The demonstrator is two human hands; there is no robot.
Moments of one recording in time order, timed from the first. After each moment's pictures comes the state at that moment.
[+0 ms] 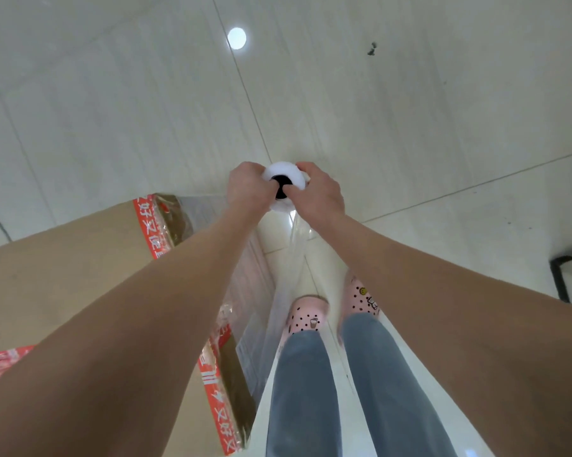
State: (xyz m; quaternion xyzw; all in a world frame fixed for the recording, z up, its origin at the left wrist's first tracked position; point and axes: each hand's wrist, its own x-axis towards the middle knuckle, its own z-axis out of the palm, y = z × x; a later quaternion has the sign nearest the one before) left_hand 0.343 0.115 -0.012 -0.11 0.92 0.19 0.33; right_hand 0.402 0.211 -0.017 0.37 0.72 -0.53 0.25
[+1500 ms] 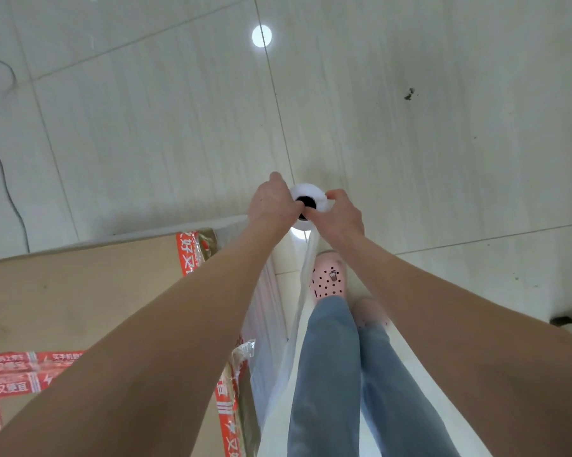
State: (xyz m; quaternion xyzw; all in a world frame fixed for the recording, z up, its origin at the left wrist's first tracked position) left_hand 0.283 0.102 -0.015 -0.09 0.91 0.14 0.38; right_hand 0.341 0.207 -0.018 0.38 0.70 -0.50 0.33
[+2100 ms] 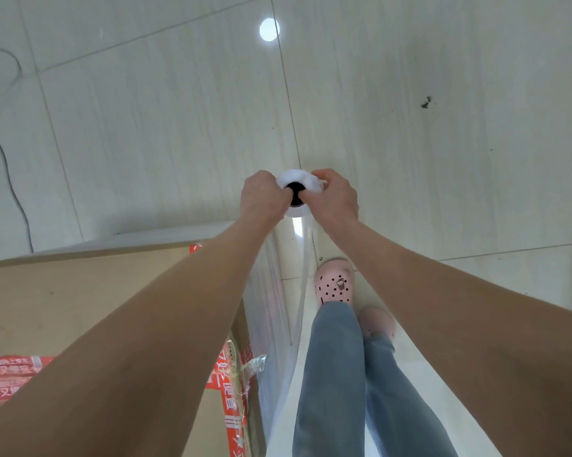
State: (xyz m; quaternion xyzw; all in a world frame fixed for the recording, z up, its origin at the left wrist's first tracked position) left_hand 0.242 0.071 -0.021 -0.21 0.88 0.24 0.35; right_hand 0.282 0.182 -0.021 0.36 0.72 -0.52 0.27
